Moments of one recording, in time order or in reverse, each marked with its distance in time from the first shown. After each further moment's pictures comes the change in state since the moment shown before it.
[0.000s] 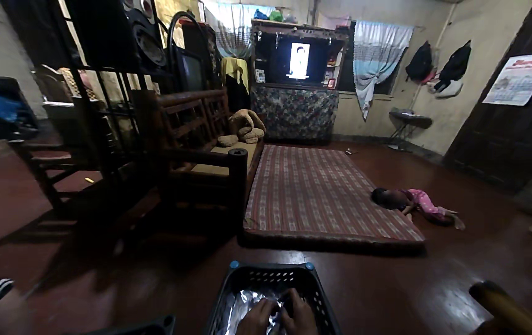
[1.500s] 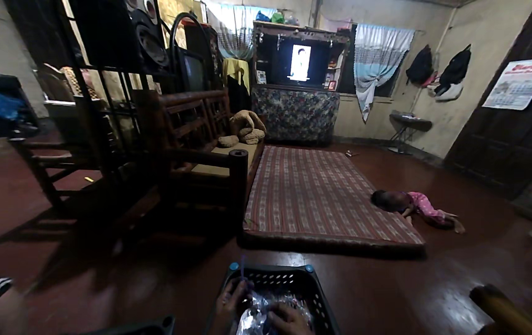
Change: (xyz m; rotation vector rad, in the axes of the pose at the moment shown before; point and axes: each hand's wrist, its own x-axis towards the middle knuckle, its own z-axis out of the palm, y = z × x) left_hand 0.013 -0.012 -0.028 -1.205 0.522 -0.407; right_hand -0.005 -0.007 0.010 0.678 -0.269 0.120
